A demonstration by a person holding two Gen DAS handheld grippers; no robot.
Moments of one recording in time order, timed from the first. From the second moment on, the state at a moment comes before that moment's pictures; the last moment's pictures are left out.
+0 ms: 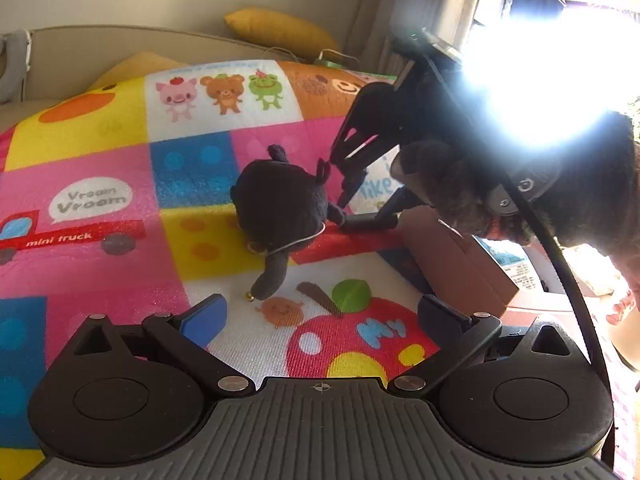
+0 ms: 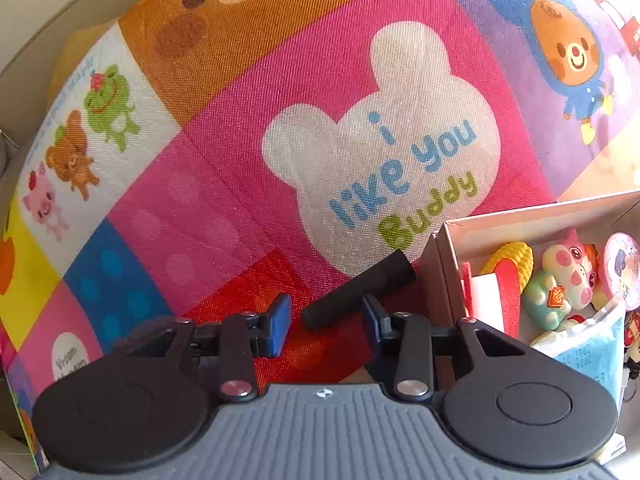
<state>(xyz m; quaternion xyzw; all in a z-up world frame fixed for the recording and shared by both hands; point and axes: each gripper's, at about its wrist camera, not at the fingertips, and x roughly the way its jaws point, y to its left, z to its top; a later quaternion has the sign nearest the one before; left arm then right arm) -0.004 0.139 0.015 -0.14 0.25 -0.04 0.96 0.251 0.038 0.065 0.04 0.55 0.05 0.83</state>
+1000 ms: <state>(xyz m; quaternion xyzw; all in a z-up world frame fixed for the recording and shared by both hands) -0.024 0.086 0.022 -0.04 0.27 -0.08 0.96 0.008 -0.143 0.130 -0.07 0.37 0.23 0.90</state>
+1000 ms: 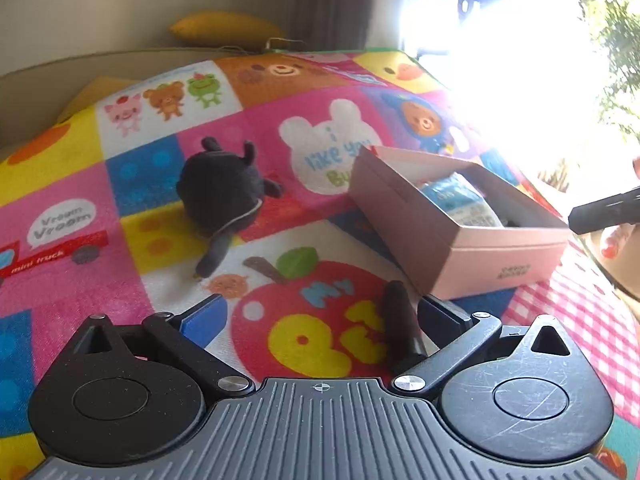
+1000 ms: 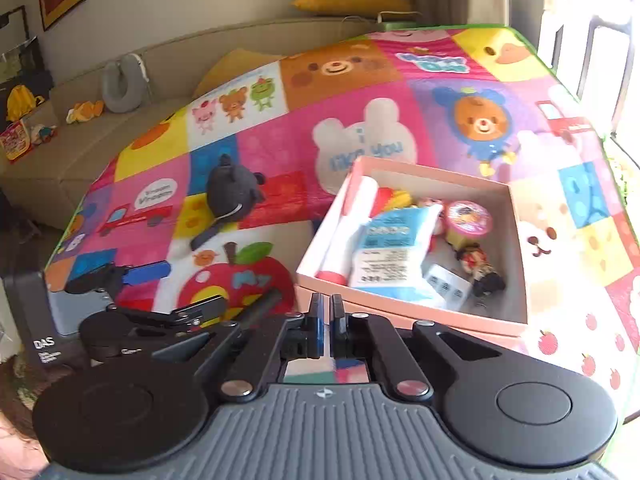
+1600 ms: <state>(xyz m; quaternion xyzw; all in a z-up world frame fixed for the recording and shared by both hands) -0.024 -0.013 0.016 0.09 0.33 -0.11 0.93 -0.033 -0.273 0.030 0.12 0.33 0.10 0.93</state>
